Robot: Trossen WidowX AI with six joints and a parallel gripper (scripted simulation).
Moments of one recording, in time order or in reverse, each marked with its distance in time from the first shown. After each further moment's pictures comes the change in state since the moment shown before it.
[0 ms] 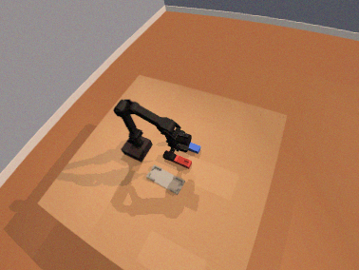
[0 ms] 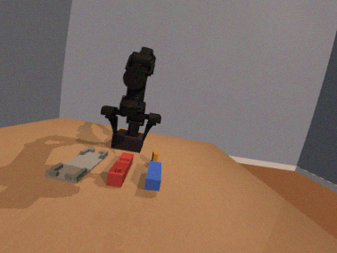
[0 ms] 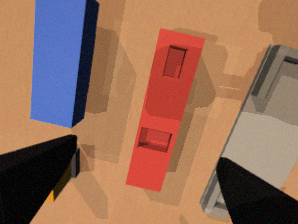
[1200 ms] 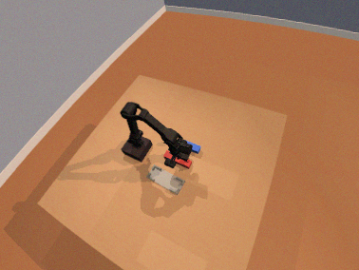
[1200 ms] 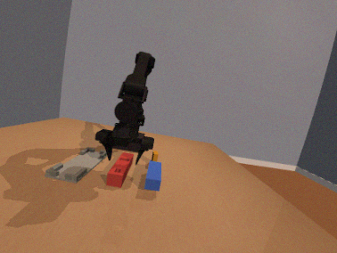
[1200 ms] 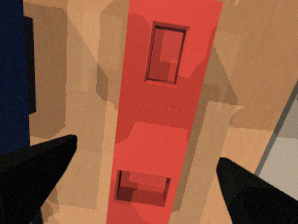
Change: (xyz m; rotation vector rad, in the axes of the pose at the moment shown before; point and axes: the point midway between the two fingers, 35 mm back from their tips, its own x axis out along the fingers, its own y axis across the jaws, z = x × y) arm 0.086 -0.011 -0.006 0.067 0.026 -0.015
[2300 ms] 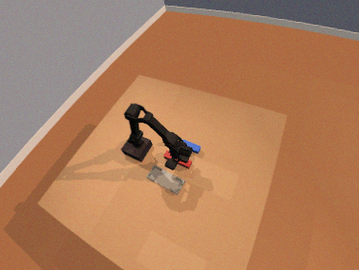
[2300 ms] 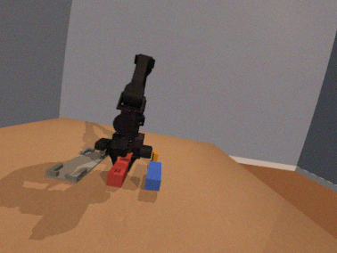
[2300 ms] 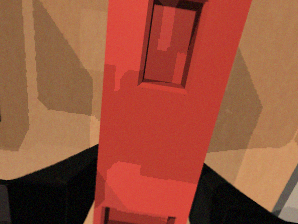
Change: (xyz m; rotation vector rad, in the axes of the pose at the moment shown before) arm 0.033 -0.001 -0.004 0.001 0.011 -0.004
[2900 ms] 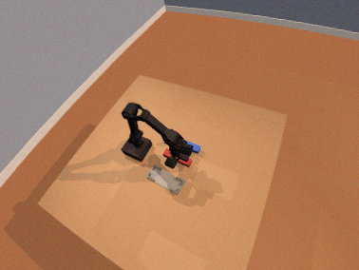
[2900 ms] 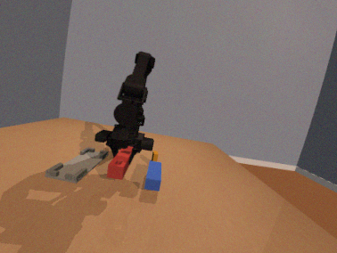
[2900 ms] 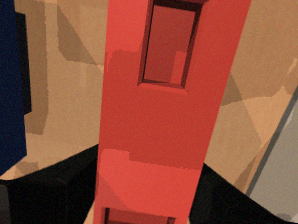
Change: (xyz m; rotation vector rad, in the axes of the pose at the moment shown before) arm -0.030 0.000 0.004 0.004 0.013 -0.001
